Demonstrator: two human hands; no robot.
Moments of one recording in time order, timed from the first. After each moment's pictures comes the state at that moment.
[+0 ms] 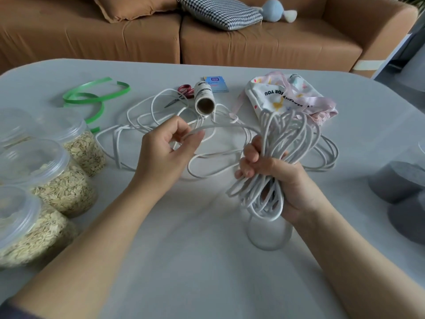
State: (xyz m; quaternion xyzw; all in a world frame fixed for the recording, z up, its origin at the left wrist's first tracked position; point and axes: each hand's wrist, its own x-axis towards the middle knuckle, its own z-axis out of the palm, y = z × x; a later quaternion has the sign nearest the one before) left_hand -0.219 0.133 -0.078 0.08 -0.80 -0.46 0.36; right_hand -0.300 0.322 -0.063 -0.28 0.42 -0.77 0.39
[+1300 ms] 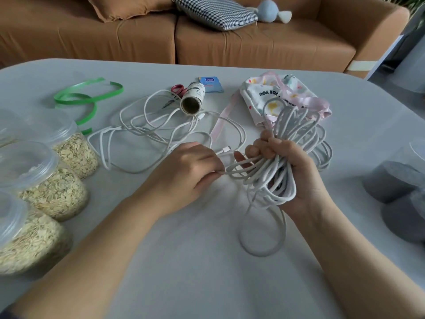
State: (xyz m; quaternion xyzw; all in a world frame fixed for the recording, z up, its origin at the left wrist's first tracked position) left_hand -0.227 0.142 -0.091 -0.17 -0.93 -0.16 0.27; right_hand -0.313 0.327 -0.060 -0.17 0.32 -0.84 0.40
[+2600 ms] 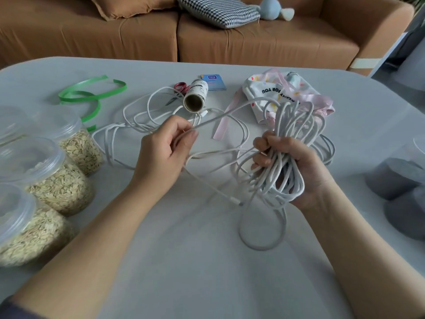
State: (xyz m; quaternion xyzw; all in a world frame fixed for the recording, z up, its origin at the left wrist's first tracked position) left_hand -0.218 0.130 -0.089 0.08 -0.83 -0.42 0.37; right_hand -0.321 0.334 -0.057 -0.17 0.40 -0.78 0.45
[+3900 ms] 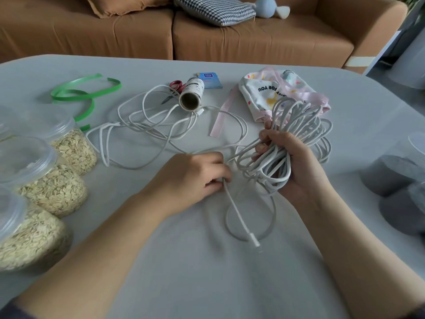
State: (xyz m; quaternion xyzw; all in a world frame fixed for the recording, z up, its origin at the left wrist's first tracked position) left_hand -0.220 0.156 -0.094 -0.13 -0.96 -0.17 0.20; right_hand -0.327 0.330 -0.065 -0.08 0.44 -0.84 0.31
